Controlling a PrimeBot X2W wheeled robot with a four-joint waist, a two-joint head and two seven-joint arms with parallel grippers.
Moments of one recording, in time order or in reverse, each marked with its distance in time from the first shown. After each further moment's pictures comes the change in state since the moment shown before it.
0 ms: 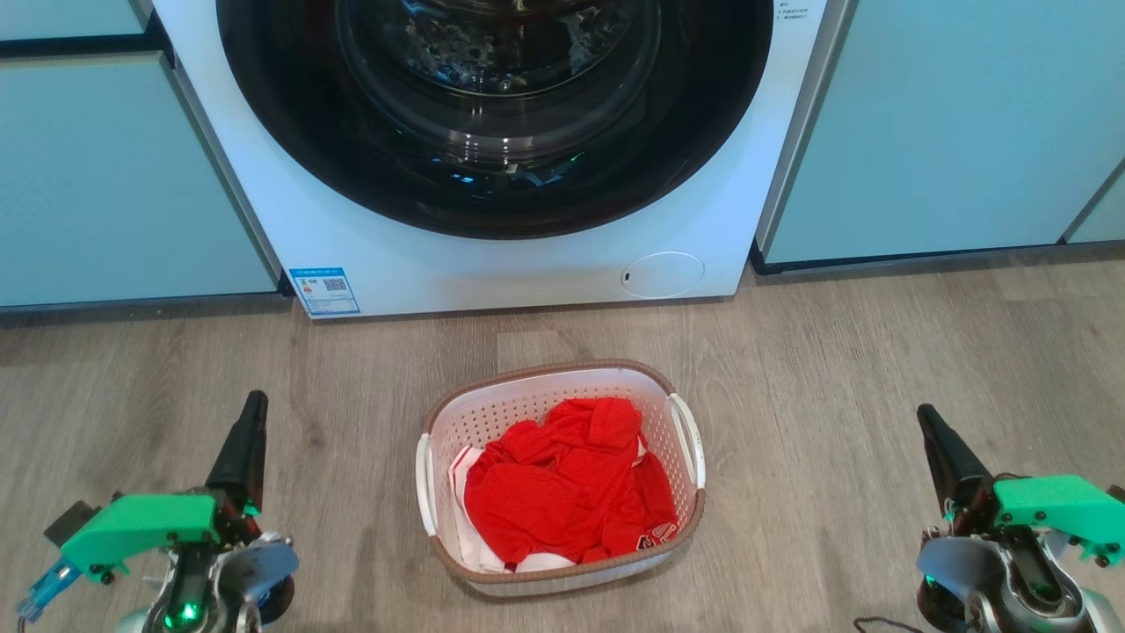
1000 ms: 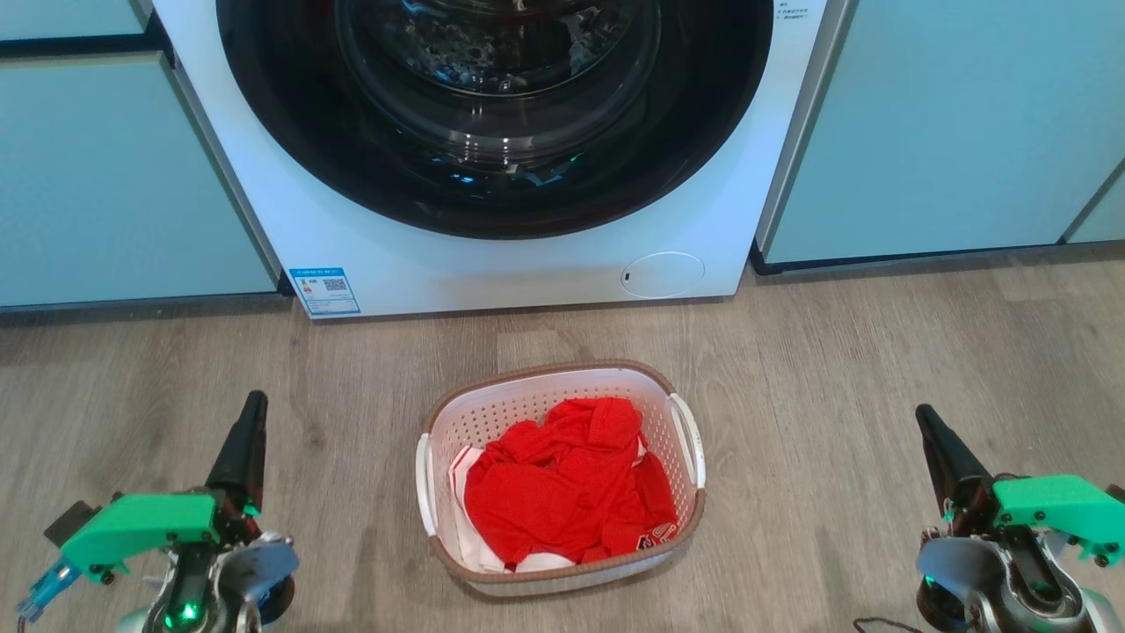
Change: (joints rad) left arm 0.000 -0.001 0.002 0.000 0.002 0.000 0.001; right arm 0.000 0.001 -0.002 0.000 0.000 0.000 0.007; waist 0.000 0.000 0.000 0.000
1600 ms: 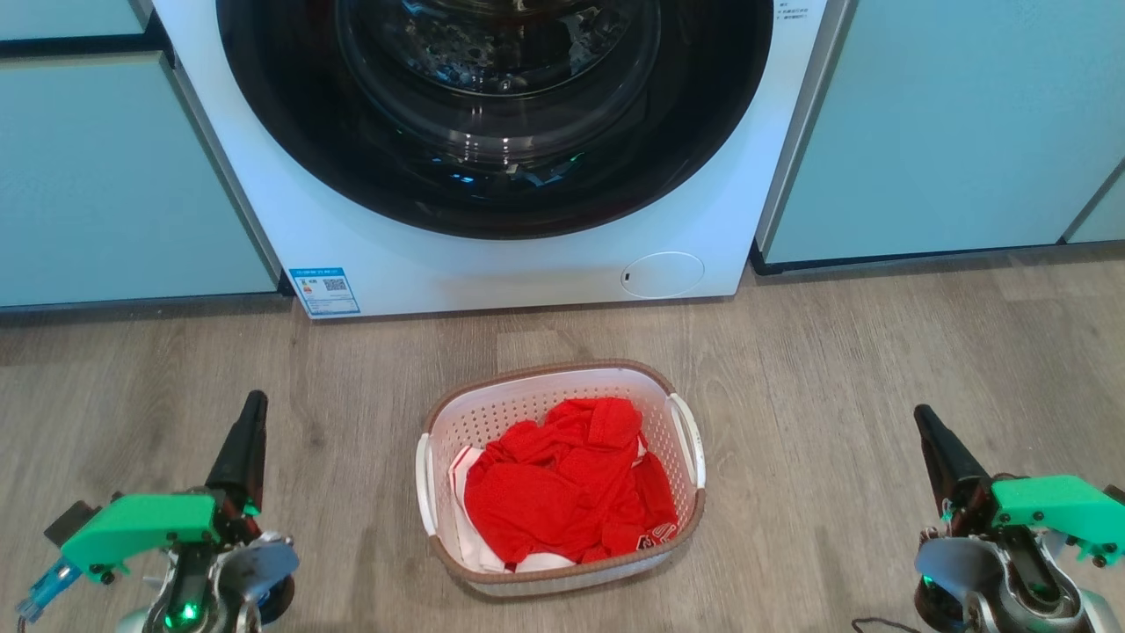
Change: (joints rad) left arm 0.000 0.000 0.001 0.000 0.000 0.000 0.000; right arm 0.000 0.004 -0.001 0.000 0.000 0.000 0.000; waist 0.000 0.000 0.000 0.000
